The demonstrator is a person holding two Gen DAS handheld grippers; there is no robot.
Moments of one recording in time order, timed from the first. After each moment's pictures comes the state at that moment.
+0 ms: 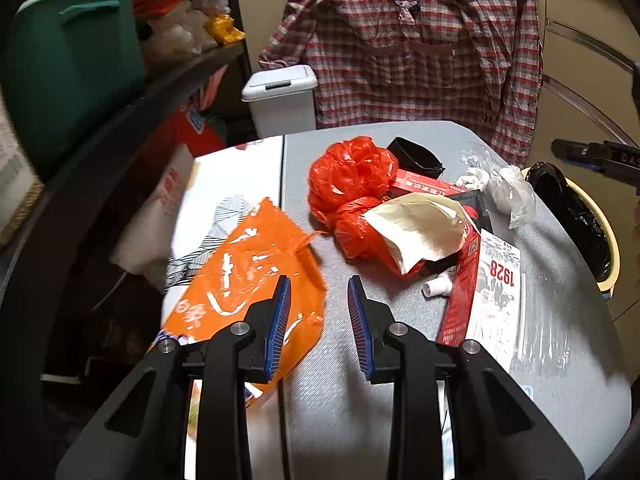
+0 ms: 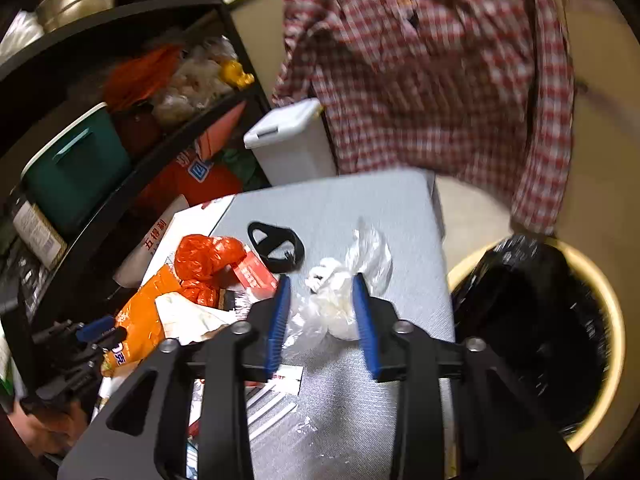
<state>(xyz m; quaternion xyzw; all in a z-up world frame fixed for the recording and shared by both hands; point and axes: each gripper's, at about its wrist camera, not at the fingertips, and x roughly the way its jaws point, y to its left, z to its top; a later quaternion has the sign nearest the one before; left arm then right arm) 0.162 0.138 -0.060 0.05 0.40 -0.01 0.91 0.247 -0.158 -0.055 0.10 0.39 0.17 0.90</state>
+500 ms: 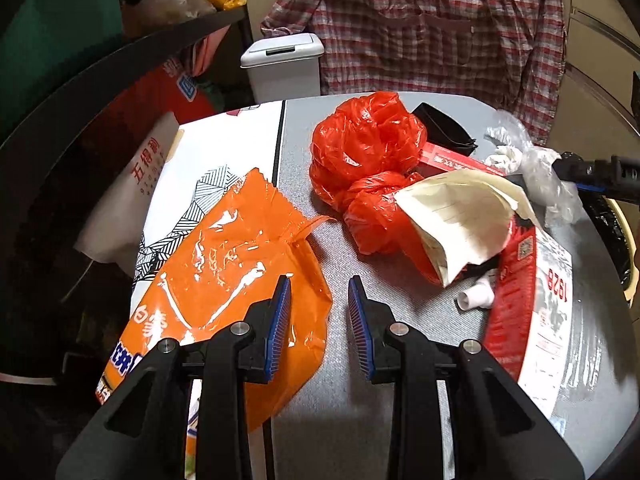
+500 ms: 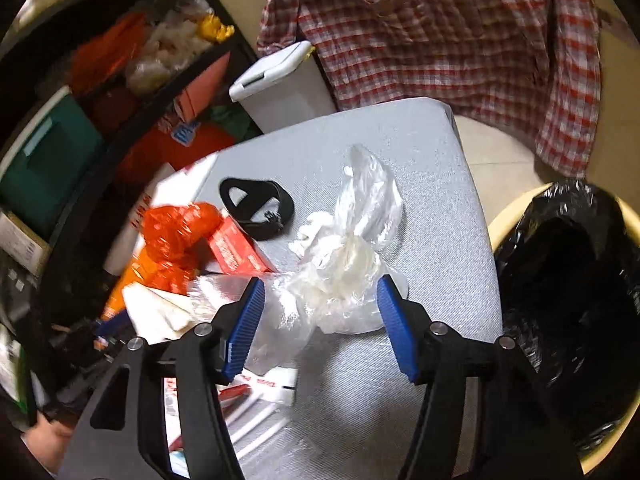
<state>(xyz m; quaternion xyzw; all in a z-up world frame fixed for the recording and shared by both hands) 0.202 0.144 -0.102 0.04 0.44 0.00 0.90 0.280 -0.134 -0.103 0.09 0.46 0.18 0.86</state>
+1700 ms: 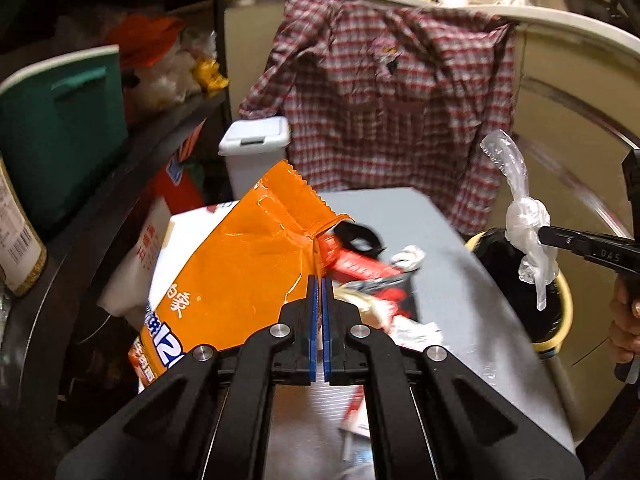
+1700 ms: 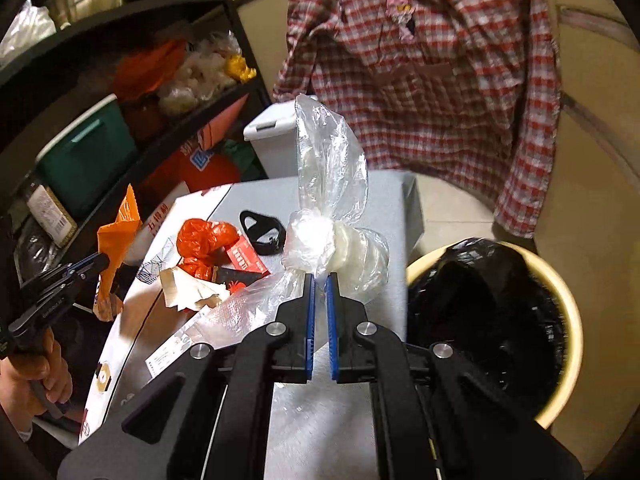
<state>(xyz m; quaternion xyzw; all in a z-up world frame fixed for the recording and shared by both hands) 0.157 0.100 0.012 0.01 0.33 -0.05 0.94 0.202 -0.204 -0.005 0.05 0.37 0.18 0.91</state>
